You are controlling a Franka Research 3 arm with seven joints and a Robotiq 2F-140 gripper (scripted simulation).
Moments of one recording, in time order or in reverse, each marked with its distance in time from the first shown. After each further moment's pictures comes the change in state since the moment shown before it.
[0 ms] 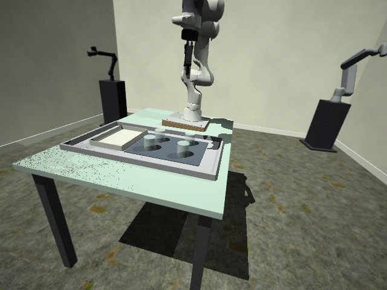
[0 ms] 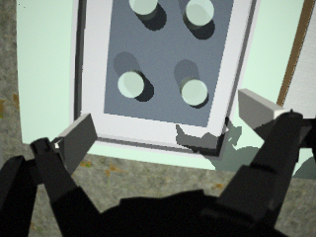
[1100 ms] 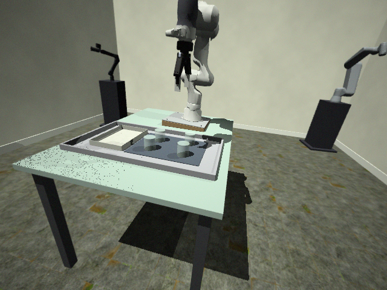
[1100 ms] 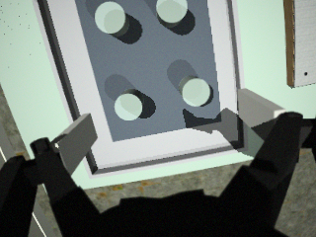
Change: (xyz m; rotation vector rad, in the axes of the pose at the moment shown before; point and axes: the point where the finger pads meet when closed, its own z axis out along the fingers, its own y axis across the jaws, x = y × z) arm 0.014 0.013 0.044 -0.032 -0.013 0.334
